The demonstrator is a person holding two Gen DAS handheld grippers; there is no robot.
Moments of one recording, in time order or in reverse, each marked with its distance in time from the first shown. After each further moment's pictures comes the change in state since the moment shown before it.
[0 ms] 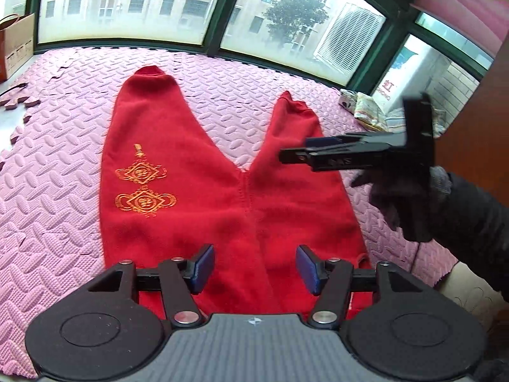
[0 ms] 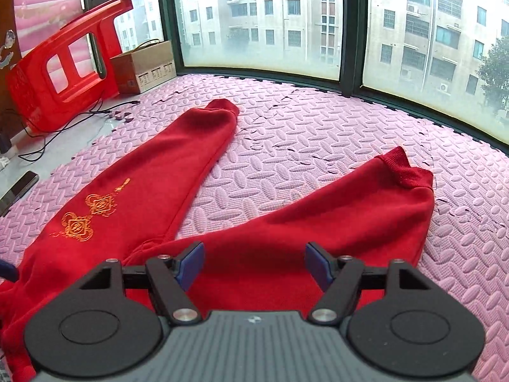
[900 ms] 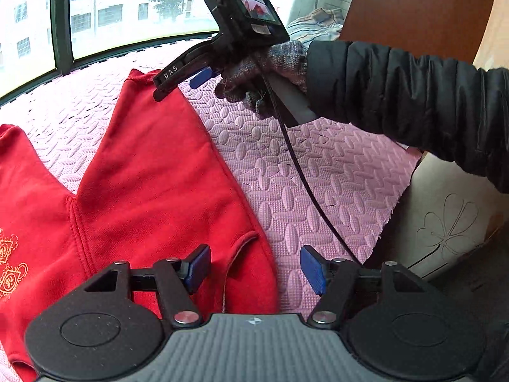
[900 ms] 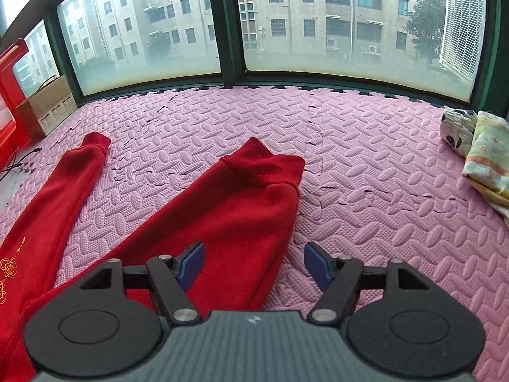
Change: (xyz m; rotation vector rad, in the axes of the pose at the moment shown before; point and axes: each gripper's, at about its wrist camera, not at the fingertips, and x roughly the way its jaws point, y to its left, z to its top) left arm 0.070 -0.108 -0.023 0.449 0.152 -0.106; right arm 0.005 -0.116 0.005 0.266 0.021 -0.185
